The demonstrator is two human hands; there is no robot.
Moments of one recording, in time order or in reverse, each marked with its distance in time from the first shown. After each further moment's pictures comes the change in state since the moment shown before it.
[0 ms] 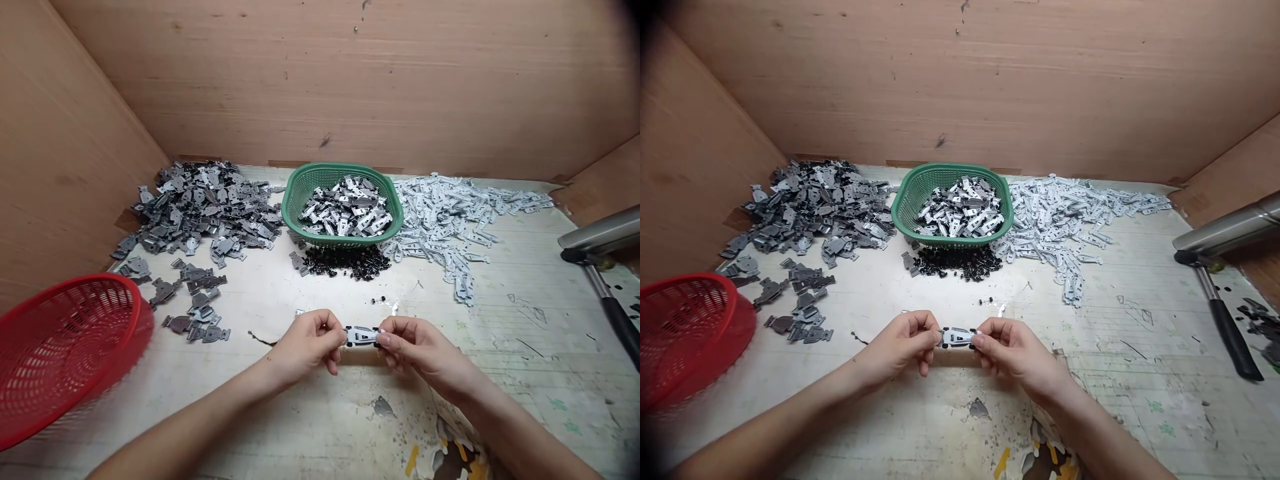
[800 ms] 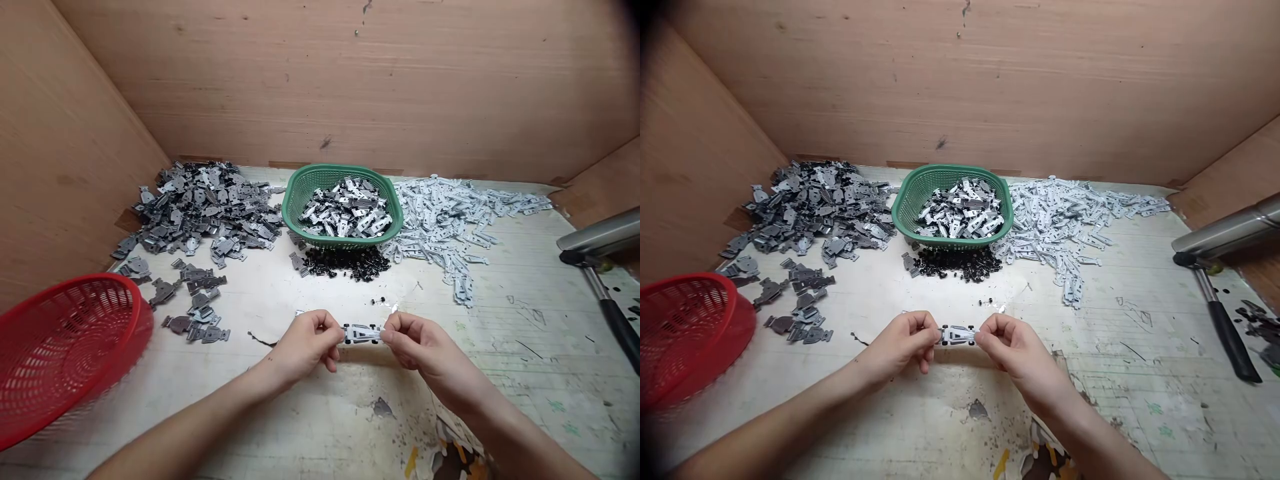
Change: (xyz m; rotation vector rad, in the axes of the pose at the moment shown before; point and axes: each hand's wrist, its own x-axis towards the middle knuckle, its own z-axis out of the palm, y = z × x) left_hand 0.005 -0.008 -0.001 0.029 0.084 -0.018; right_hand -0.008 -0.007 0.013 -0.134 0.212 -0.043
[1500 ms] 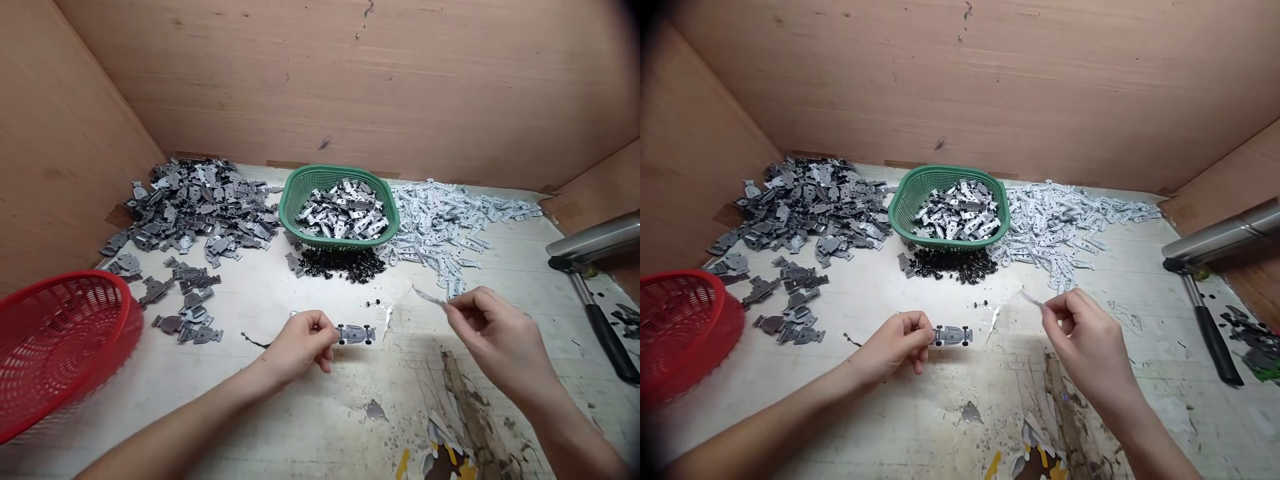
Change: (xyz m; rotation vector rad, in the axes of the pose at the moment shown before) left_hand 0.000 0.001 -0.001 0.007 0.006 0.000; right_hand -0.016 -0.005 -0.073 -0.860 0.598 -0.352
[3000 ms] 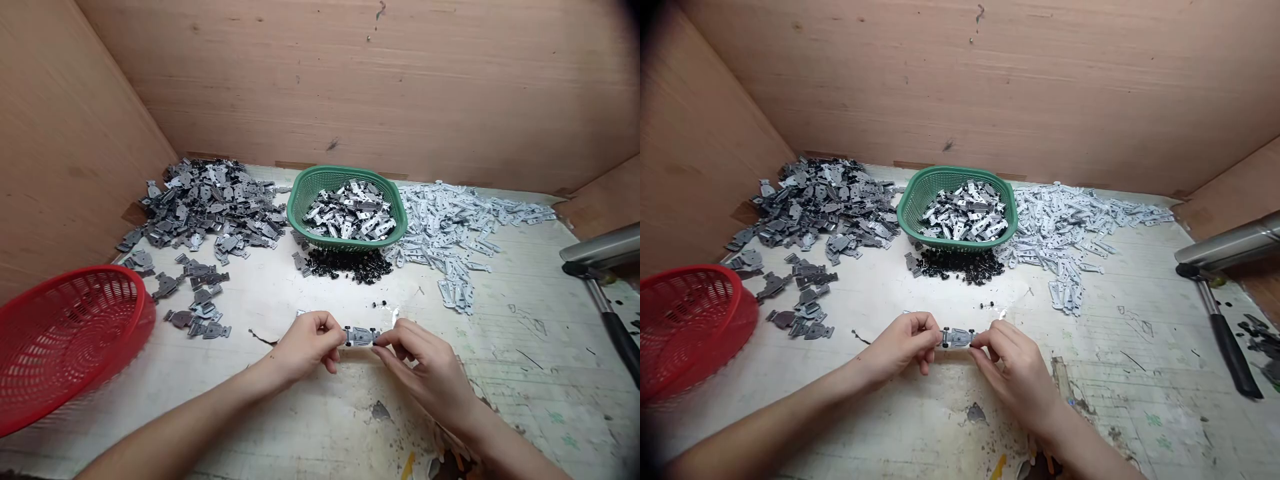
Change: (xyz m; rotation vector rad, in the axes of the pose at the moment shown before) left_hand -0.003 0.005 0.003 0.012 0.007 -0.012; right_hand -0.022 -0.051 0.056 0.202 -0.128 -0.560
